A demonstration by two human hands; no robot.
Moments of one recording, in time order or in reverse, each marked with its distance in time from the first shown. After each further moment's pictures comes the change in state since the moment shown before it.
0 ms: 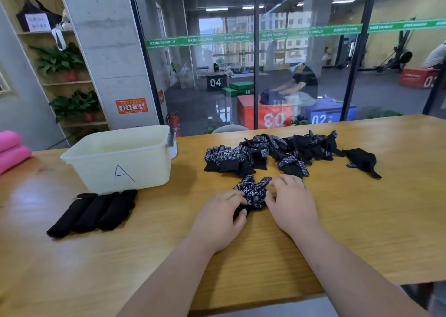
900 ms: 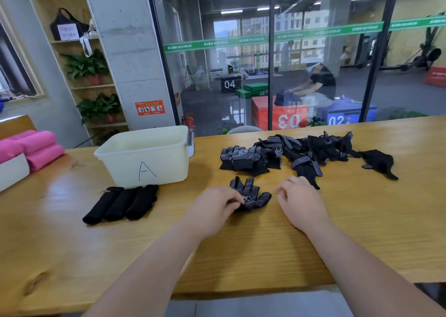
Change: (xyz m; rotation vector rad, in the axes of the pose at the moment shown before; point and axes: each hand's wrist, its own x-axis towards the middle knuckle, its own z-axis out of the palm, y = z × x) left_hand -0.017 -0.008 -0.073 -0.087 -0.107 -0.086; right_hand 0.002 0.000 -0.004 0.086 -0.096 -0.111
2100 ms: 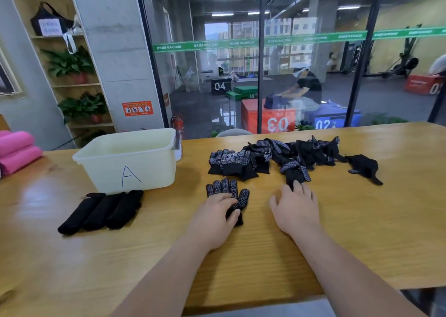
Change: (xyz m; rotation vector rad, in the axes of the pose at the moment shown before) left_hand 0.021 -0.006 0.056 0.090 0.001 -0.126; right_hand -0.002 -0.004 -0.001 -0.158 -0.116 0.314
